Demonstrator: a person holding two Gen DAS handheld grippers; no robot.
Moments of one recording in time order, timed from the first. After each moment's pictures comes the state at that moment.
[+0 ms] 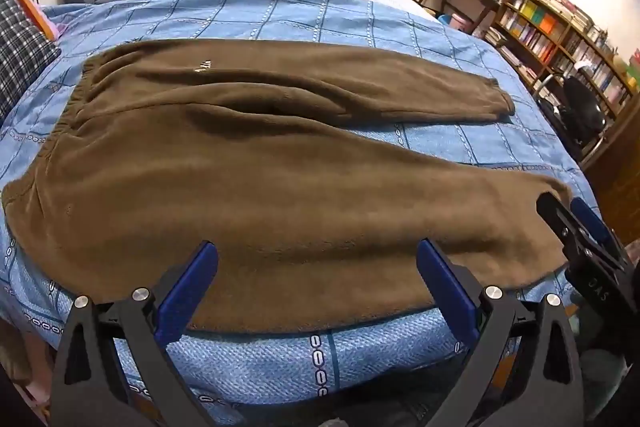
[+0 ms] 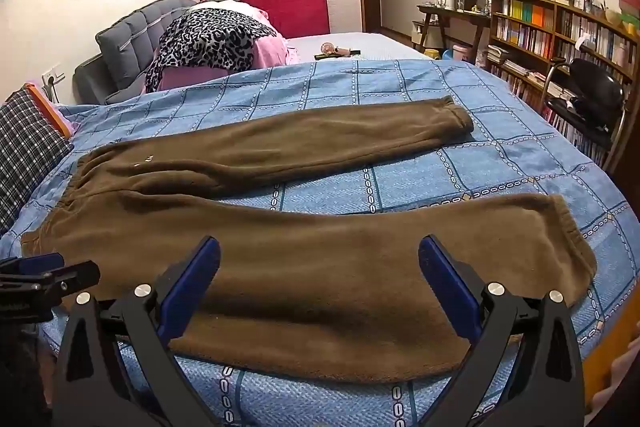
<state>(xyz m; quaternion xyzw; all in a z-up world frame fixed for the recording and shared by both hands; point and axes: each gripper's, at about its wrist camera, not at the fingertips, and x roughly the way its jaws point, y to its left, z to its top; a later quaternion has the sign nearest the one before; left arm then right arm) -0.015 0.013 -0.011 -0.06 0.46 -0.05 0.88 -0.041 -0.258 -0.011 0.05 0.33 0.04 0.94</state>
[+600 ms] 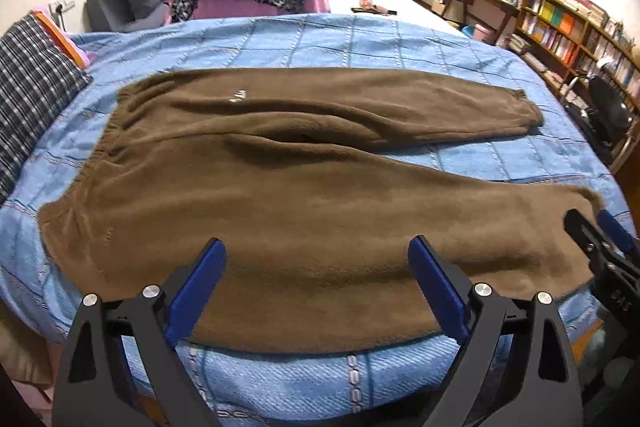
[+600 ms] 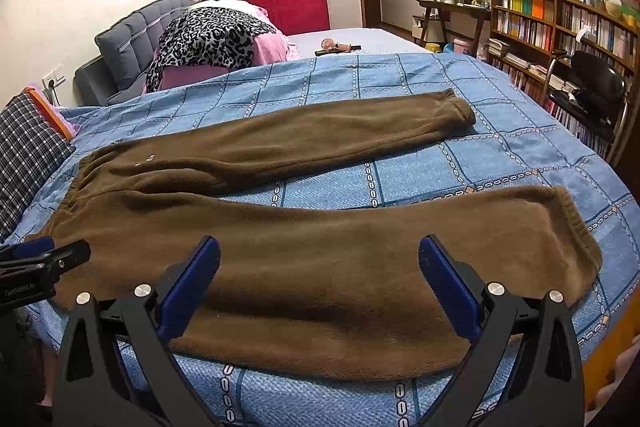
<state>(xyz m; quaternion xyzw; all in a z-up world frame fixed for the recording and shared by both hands) -0.011 0.019 0.000 -0.01 0.43 0.01 0.90 -0.034 -0.256 -0.015 0.06 0.34 0.04 0.94</state>
